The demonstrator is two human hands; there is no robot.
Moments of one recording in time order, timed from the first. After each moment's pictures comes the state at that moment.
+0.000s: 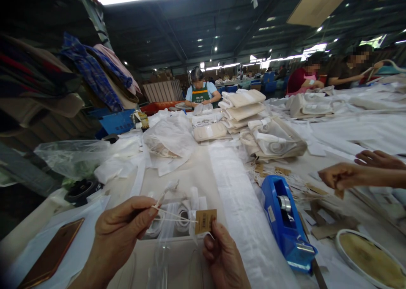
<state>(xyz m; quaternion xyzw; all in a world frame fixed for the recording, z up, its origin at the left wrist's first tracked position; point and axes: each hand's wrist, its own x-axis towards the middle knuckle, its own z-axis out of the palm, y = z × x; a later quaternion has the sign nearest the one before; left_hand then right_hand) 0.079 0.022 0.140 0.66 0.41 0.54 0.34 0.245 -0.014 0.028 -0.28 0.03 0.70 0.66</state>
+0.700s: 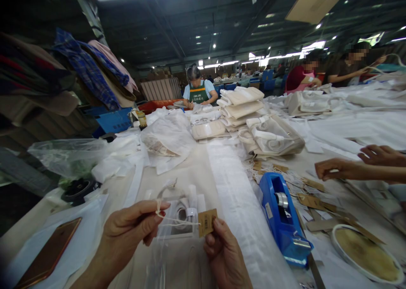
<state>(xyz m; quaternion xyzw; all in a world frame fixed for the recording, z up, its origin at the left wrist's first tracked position) 0.085 0.019 0.129 0.64 0.38 0.48 0.46 0.252 -0.015 0.028 -0.27 0.07 0.69 0.67</state>
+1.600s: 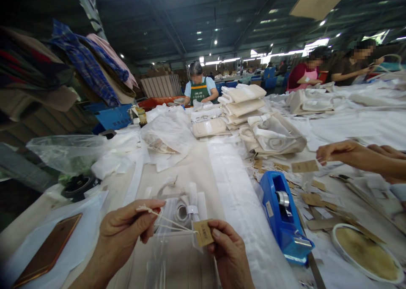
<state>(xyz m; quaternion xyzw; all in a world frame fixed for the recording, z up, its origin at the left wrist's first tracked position) 0.088 0.009 0.133 0.56 0.46 0.51 0.46 0.260 -0.029 0.025 -0.36 -0.12 0.64 0.67</state>
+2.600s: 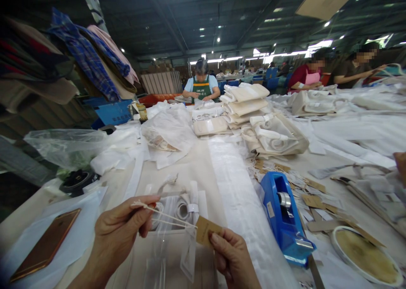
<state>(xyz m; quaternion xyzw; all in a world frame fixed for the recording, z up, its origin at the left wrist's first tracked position) 0.079 0.014 0.122 0.55 0.47 0.55 0.41 0.270 -0.036 0.018 -0.42 -0.20 0.68 0.57</state>
